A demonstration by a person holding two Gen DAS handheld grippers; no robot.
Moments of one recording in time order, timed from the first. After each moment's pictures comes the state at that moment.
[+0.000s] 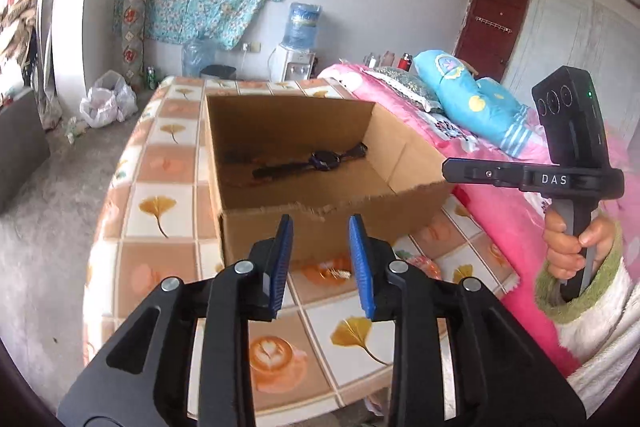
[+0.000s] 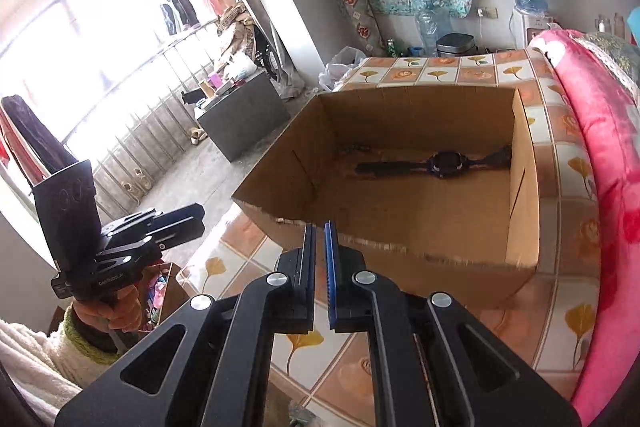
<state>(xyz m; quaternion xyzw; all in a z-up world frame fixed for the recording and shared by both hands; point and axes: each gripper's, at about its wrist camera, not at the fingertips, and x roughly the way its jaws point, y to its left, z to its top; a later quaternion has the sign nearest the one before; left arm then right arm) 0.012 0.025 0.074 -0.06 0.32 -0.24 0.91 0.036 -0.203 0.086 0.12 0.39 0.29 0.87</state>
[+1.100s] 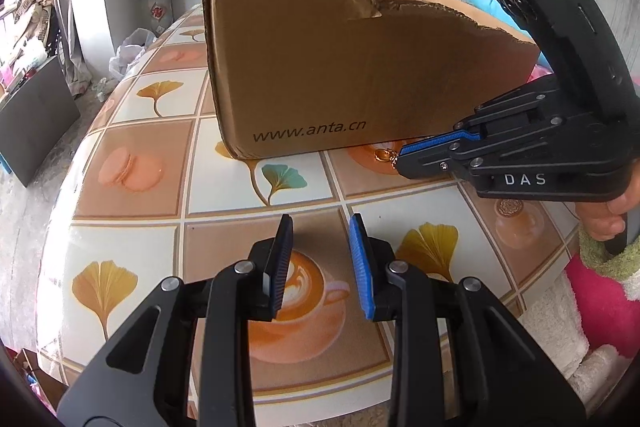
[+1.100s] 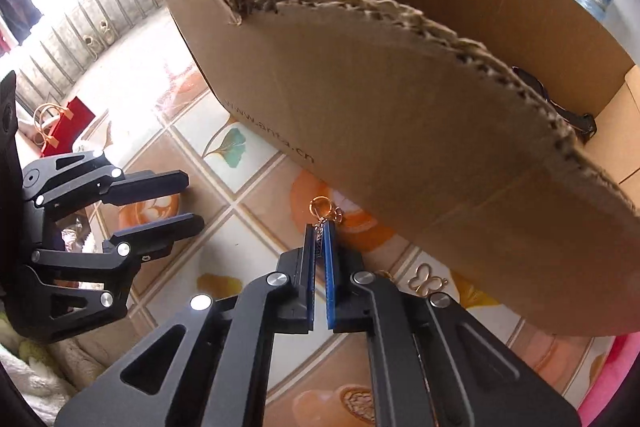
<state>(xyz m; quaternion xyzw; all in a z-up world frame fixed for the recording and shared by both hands) 0.018 0.002 -0.040 0.00 0.40 -0.16 0.90 0.074 -0.102 -0.018 -0.12 0.51 0.28 0.80</state>
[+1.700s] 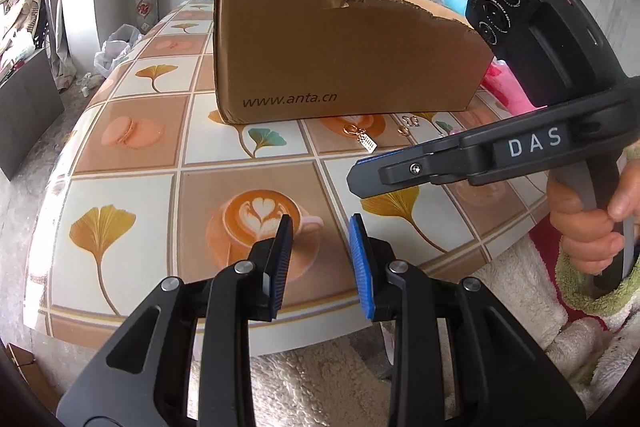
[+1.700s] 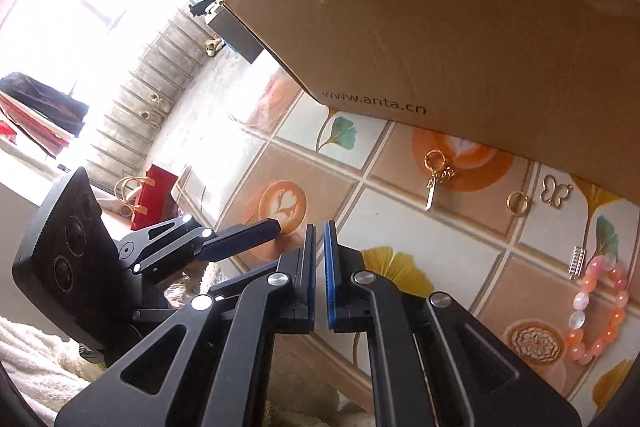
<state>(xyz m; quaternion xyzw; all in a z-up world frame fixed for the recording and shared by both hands) -0.017 0.007 -0.037 -0.02 0.40 -0.20 0.90 0.040 -0.102 -0.021 0.10 0.54 0.35 0.76</state>
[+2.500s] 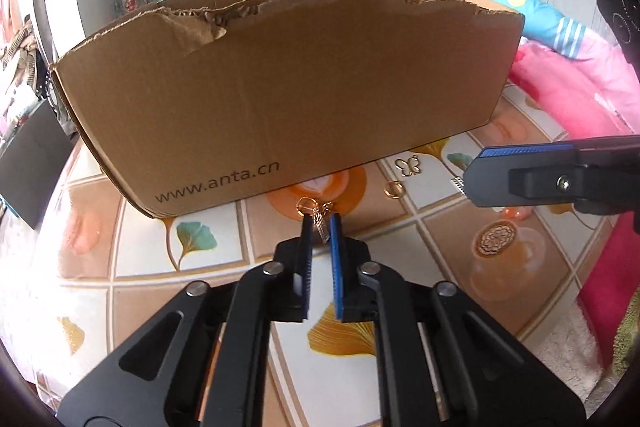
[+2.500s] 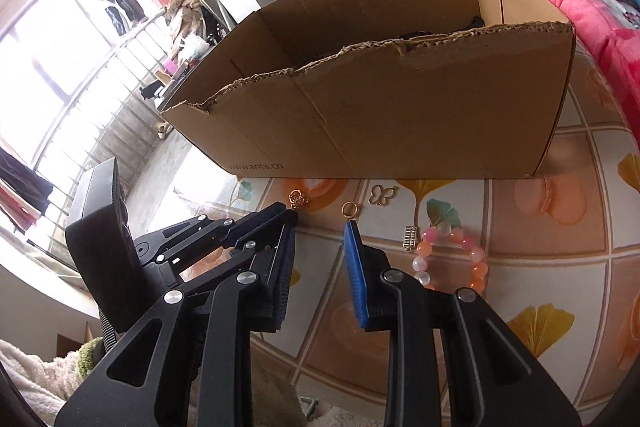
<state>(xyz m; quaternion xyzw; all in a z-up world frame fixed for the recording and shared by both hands) 0.050 -0.082 -0.040 0.07 0.39 -0.15 0.91 0.023 -0.199 0.004 0.16 0.46 0.22 0.84</state>
